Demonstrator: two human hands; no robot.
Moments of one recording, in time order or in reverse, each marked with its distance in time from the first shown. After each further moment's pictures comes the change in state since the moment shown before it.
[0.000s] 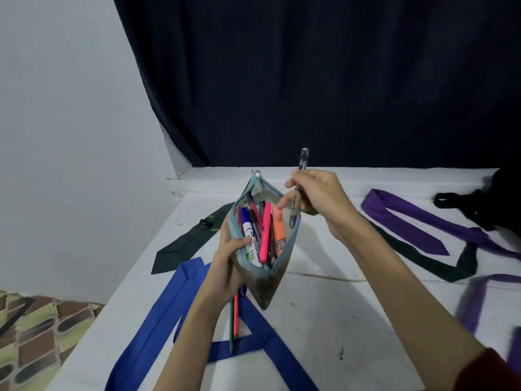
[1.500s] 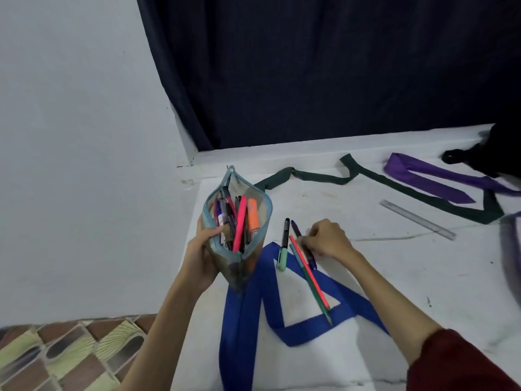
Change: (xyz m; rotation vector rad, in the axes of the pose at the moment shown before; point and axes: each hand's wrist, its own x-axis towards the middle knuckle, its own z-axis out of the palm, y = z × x) left_hand -0.006 0.096 -0.171 0.178 0.037 -0.224; right_hand 0.013 0.138 0.129 -0.734 0.117 0.419
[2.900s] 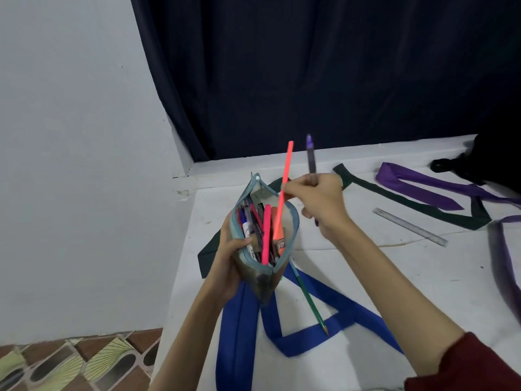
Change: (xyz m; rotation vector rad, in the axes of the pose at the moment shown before) left_hand 0.005 -0.022 0.036 0.059 -0.140 0.106; right_hand -0.051 -0.092 -0.059 0.823 0.267 -0.193
